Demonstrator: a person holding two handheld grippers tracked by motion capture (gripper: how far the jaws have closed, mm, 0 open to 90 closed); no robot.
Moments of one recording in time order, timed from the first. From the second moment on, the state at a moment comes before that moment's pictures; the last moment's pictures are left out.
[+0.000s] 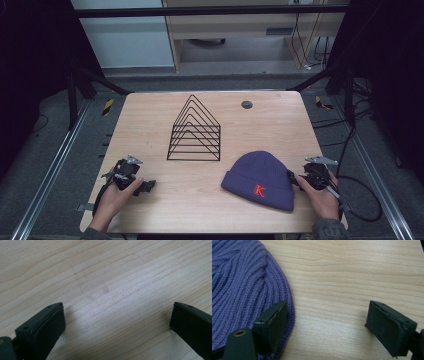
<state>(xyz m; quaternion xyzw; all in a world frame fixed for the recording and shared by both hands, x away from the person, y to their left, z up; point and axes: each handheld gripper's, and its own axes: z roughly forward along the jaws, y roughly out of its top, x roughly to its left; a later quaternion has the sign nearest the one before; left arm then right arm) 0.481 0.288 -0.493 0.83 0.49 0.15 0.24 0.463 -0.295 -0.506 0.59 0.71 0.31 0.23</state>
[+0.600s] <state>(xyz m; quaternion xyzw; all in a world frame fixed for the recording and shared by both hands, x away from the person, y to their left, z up) 0.479 0.288 -0.493 0.83 0.48 0.15 0.24 0.479 -0.286 -0.486 0.58 0.73 0.27 0.24</state>
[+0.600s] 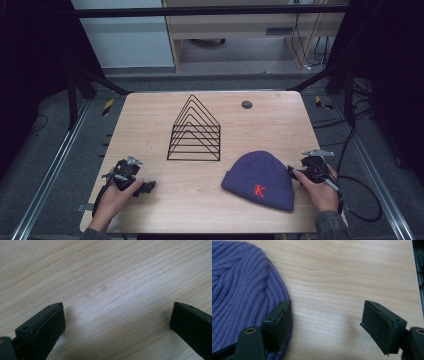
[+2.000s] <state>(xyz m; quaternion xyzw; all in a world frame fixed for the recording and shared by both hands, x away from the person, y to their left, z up) 0.478 0.288 -0.493 0.83 0.48 0.15 0.24 0.551 -0.208 -0.479 0.54 0.79 0.26 0.11</state>
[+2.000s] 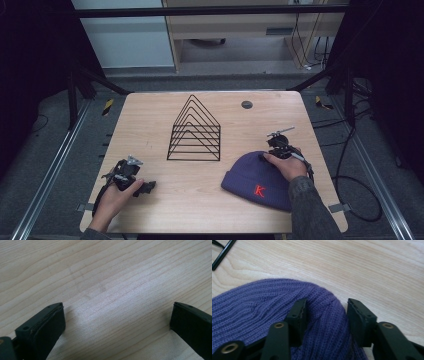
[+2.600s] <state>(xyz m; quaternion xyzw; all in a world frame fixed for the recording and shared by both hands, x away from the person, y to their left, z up) 0.479 0.288 -0.492 0.83 0.47 0.15 0.24 0.535 -0.207 -0.456 0.49 0.81 0.30 0.12</state>
